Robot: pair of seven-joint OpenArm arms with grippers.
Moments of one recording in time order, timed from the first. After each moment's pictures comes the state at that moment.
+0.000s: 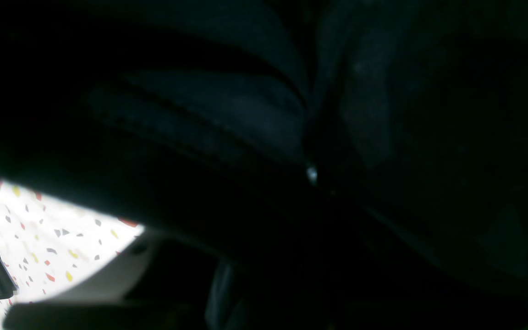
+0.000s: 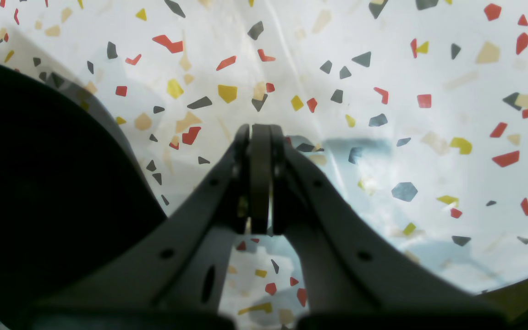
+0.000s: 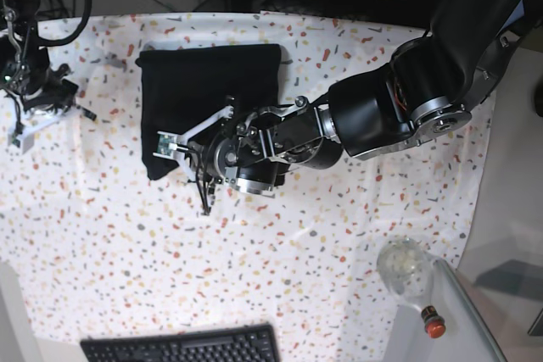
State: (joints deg) left arm -37.6 -4.1 80.5 53.7 -1.0 -27.5 22.3; right arm -16.3 21.8 4.6 92.8 37.2 -18.1 -46.8
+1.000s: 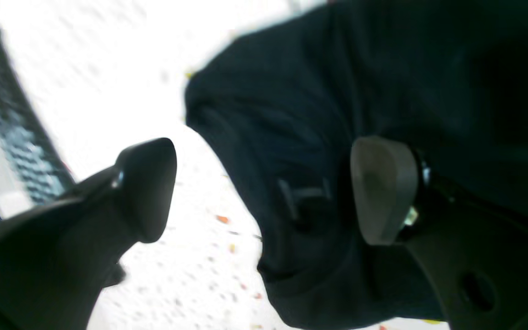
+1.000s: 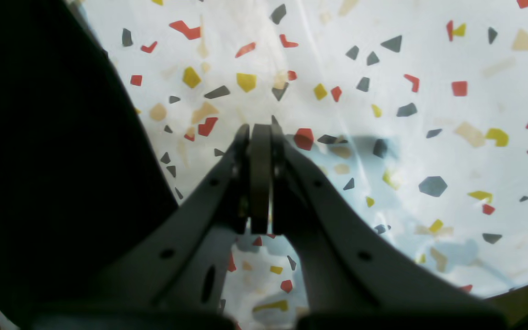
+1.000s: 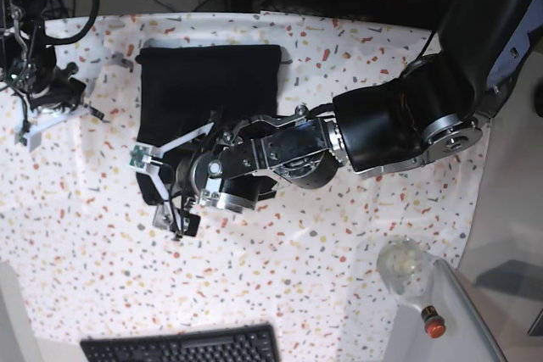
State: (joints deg) left arm -42.1 -6.3 80.6 69.8 -1.7 -27.6 31.8; right arm -16.3 20.2 4.2 92.8 37.0 -18.1 -46.8
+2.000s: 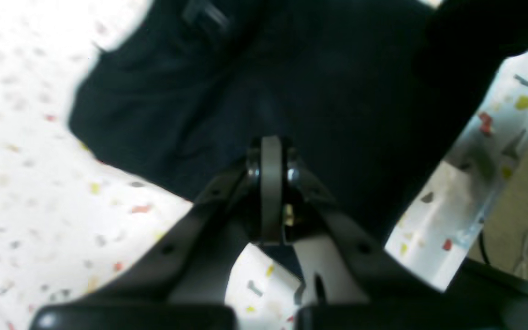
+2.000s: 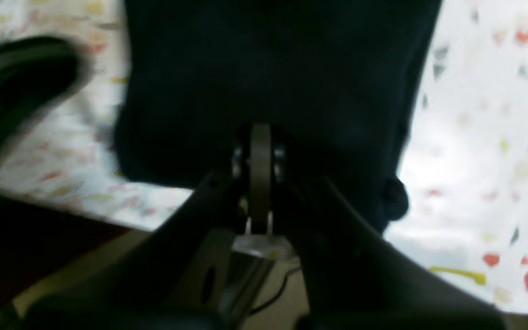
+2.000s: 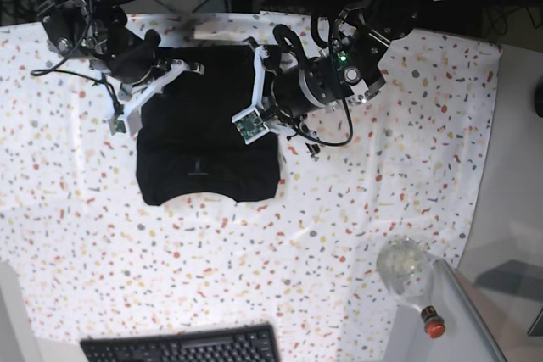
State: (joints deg) left arm 5.3 -13.3 29.1 94.7 -0.5 -27.3 35.7; right arm -19.0 18.4 -18.0 102.4 36.6 -18.2 -46.3
